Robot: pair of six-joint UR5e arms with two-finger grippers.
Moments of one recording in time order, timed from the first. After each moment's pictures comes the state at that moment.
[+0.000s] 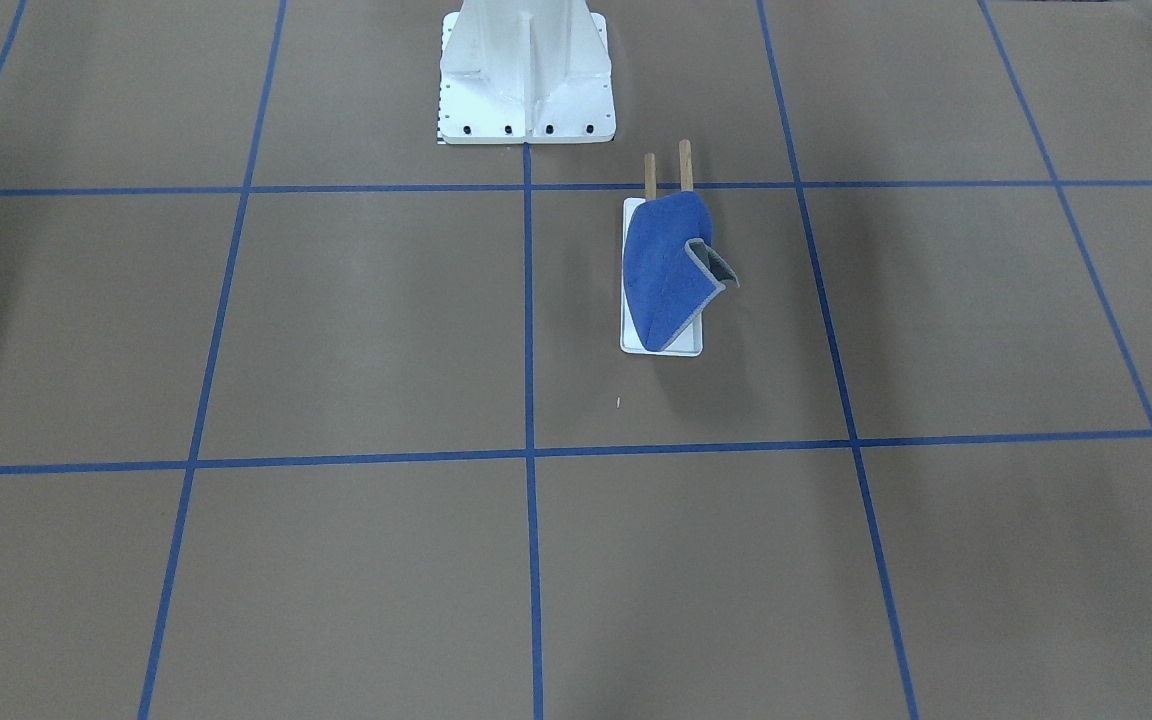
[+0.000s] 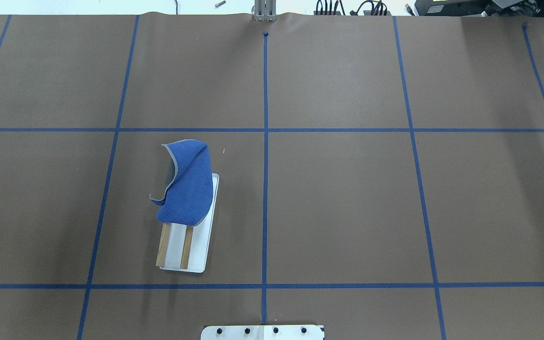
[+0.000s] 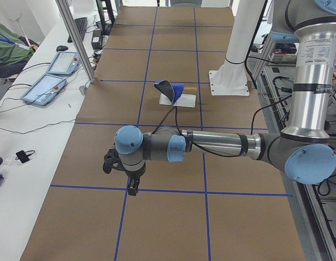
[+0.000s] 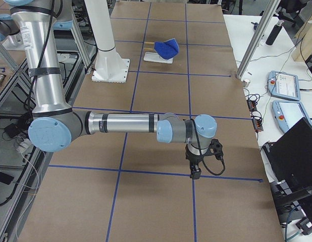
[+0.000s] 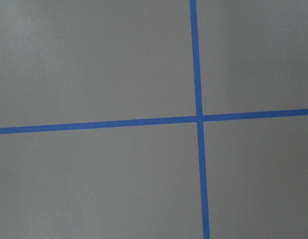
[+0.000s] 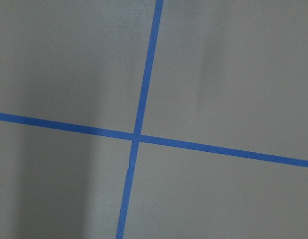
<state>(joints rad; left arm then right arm) -1.62 -1.58 -1.65 -1.55 -2.37 0.11 1.53 -1.44 1.47 -1.58 2.23 -0.11</state>
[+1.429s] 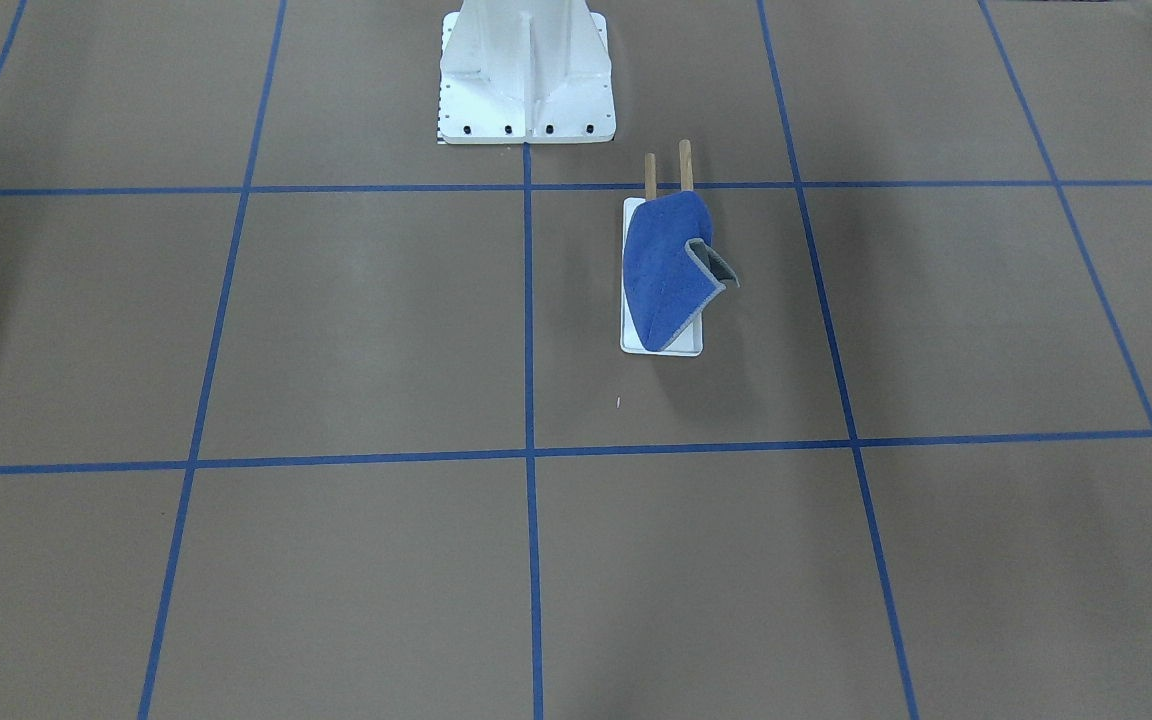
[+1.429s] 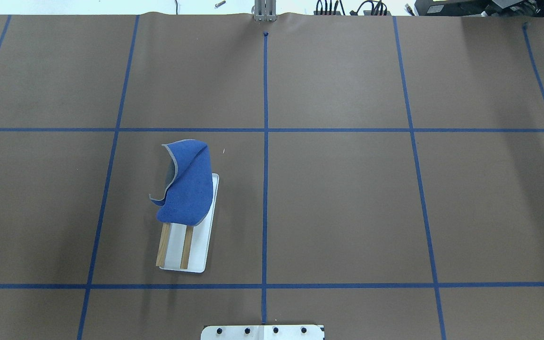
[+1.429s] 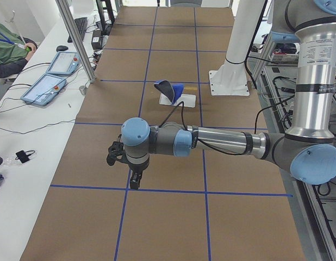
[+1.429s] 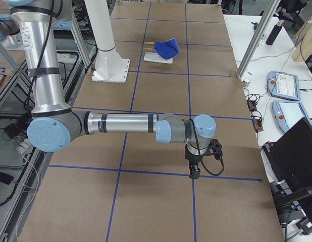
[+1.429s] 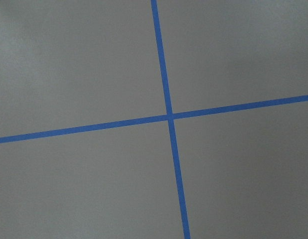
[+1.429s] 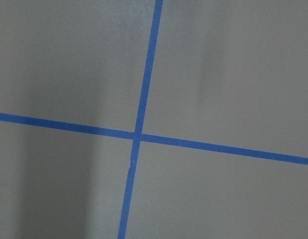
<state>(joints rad) -1.62 -1.57 -1.68 -1.55 -2.36 0.11 1.53 -1.45 1.48 -1.58 2.24 -0.10</state>
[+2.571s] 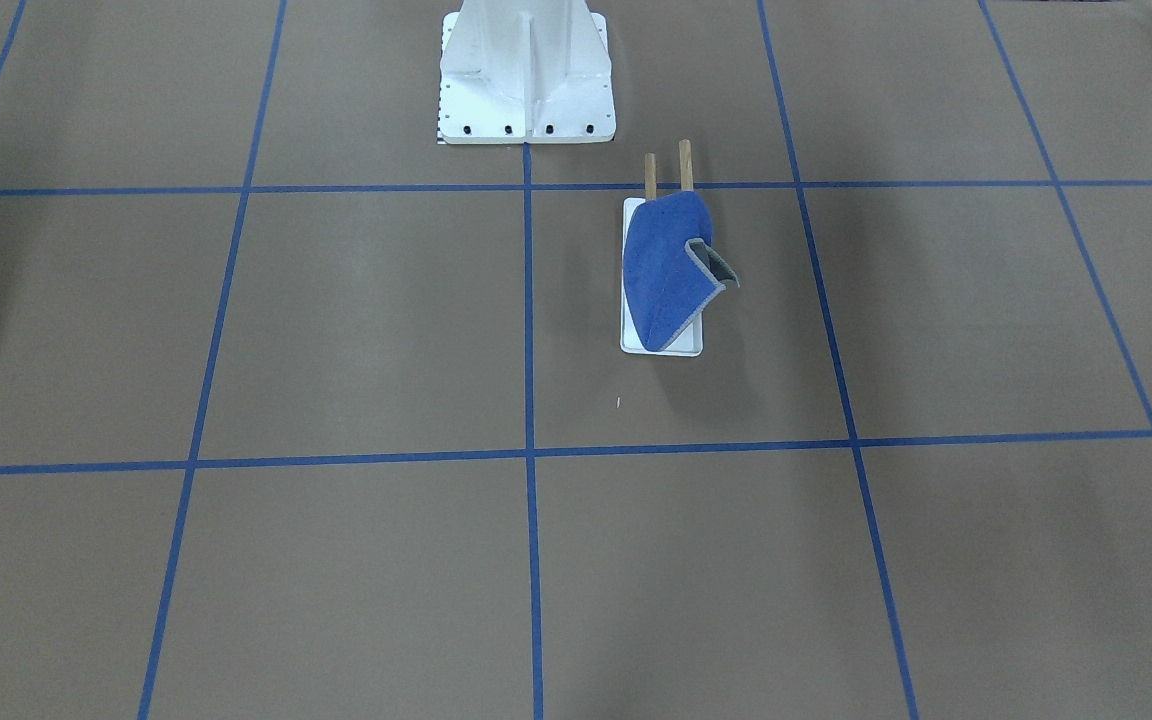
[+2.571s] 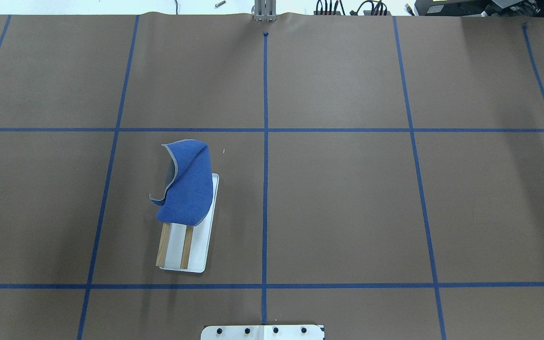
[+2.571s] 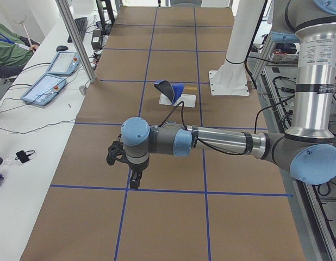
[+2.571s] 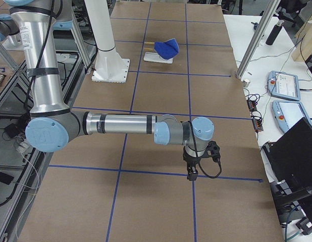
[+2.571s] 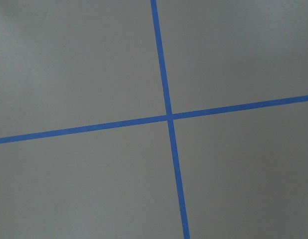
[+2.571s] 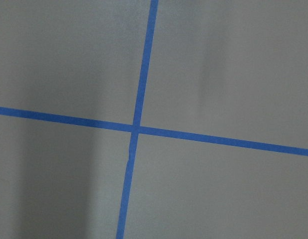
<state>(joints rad) -1.62 -1.57 -1.68 -1.55 -2.36 0.11 1.53 -1.46 1.48 -1.58 2.24 -0.10</state>
